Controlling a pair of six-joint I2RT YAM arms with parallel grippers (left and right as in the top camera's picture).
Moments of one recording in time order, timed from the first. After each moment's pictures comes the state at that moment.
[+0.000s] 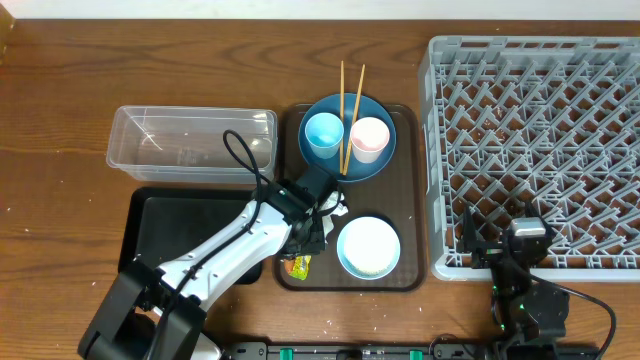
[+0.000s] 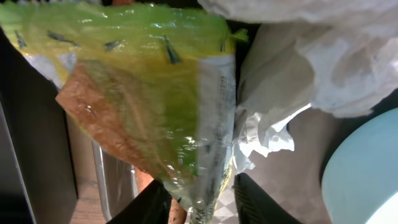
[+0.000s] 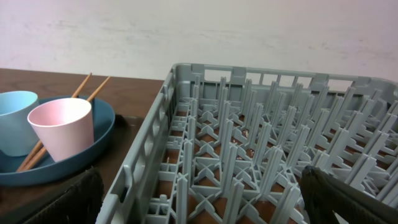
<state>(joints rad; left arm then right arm) -0.64 1.57 0.90 -0.84 0.04 -0.76 0.06 0.01 0.01 -0.07 0.00 -0.03</state>
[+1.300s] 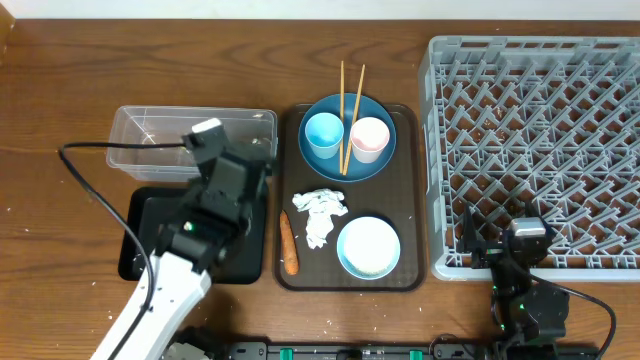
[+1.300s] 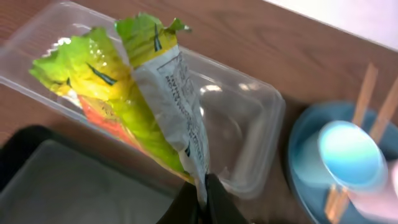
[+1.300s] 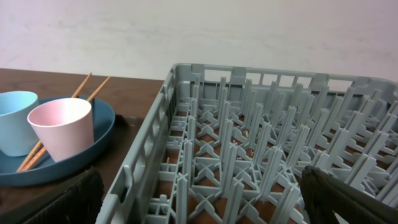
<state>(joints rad) -0.41 1.12 0.90 -0.60 -0.50 -0.67 0.06 0.01 0.01 -0.07 0.00 -0.03</state>
